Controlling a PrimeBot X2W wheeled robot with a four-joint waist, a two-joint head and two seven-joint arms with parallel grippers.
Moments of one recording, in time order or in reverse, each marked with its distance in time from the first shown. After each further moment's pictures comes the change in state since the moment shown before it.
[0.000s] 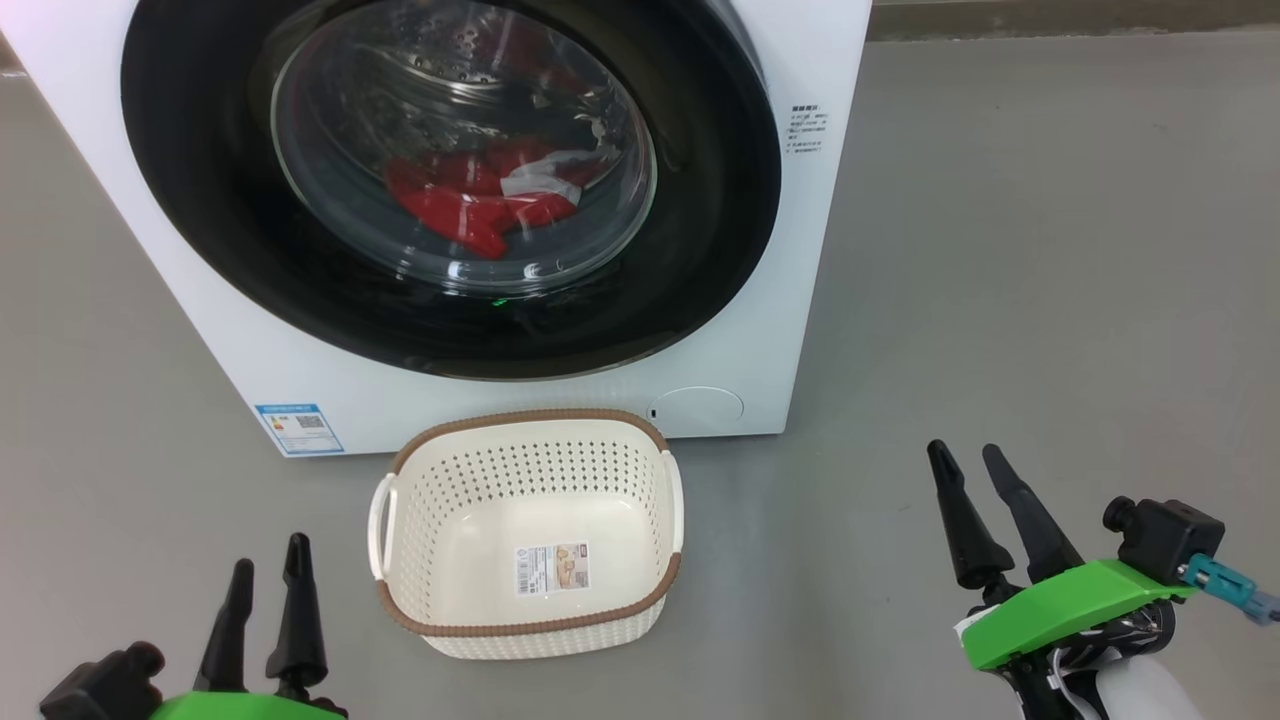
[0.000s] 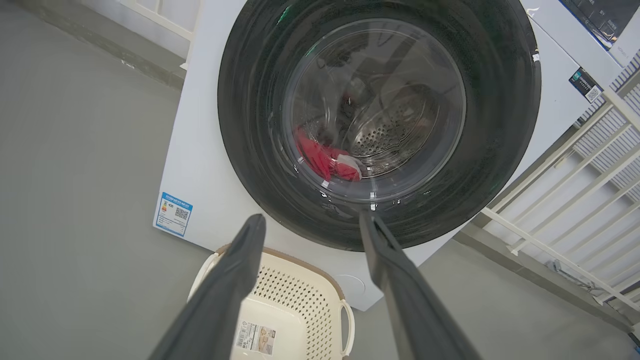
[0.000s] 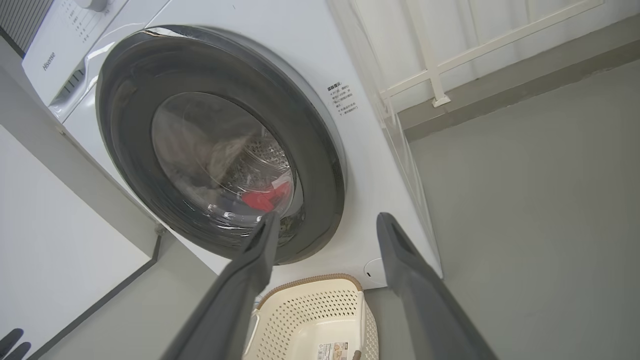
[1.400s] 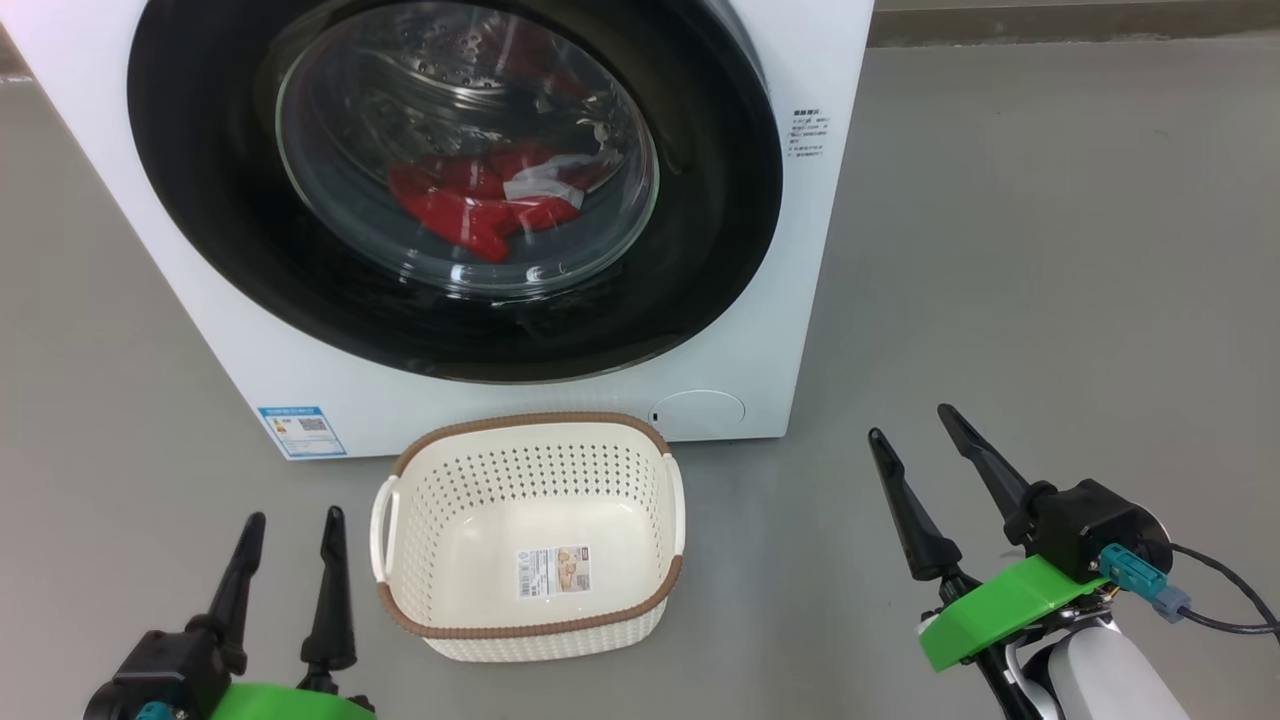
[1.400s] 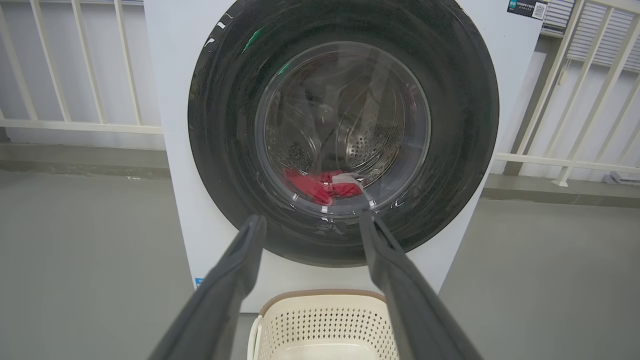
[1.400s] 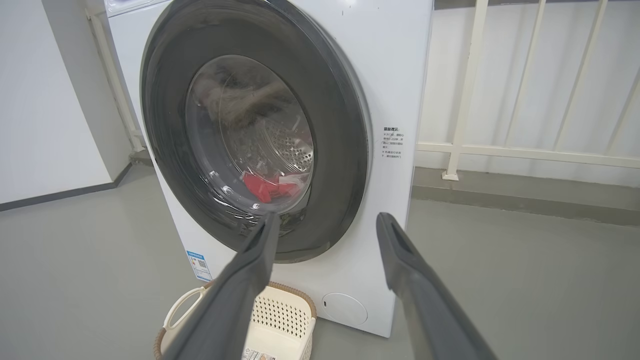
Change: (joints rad) left arm -0.021 0.000 -0.017 -0.029 0.441 -0.001 -0.110; right arm -0.048 -0.011 0.063 -0.012 -0.449 0.000 -0.107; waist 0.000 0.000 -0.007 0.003
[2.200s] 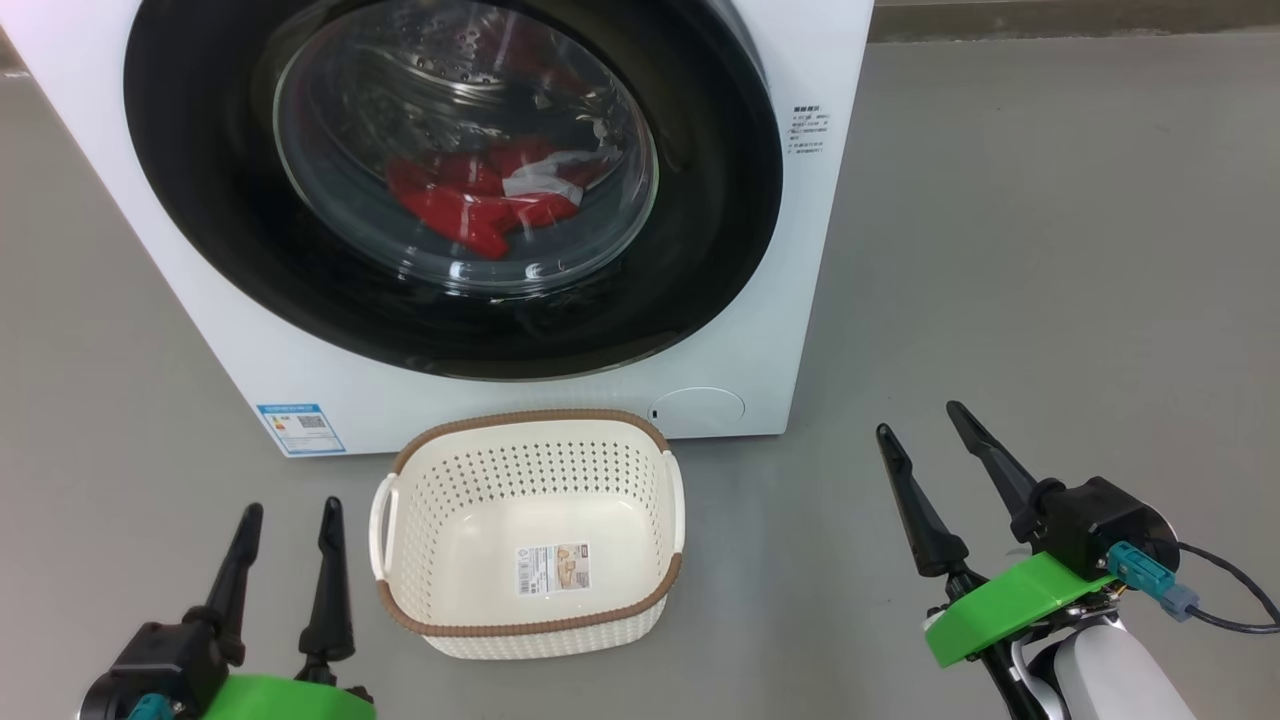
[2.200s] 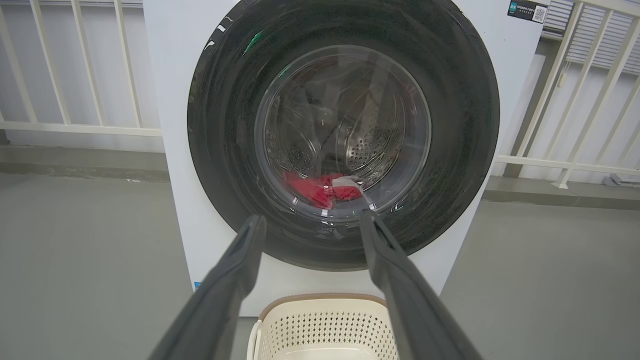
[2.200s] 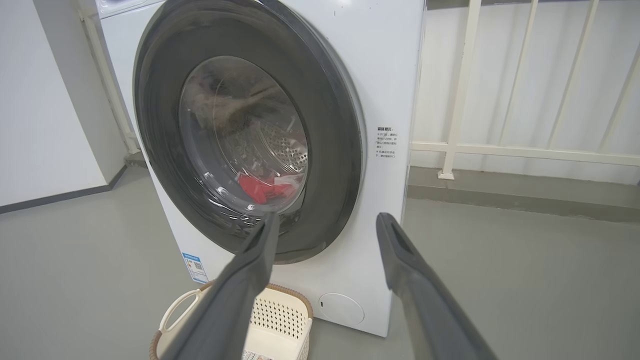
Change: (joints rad) left arm -0.014 0.000 0.002 0.002 -0.001 0.000 0.000; right arm 0.000 0.002 -0.015 -0.003 0.000 0.000 0.000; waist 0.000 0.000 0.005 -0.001
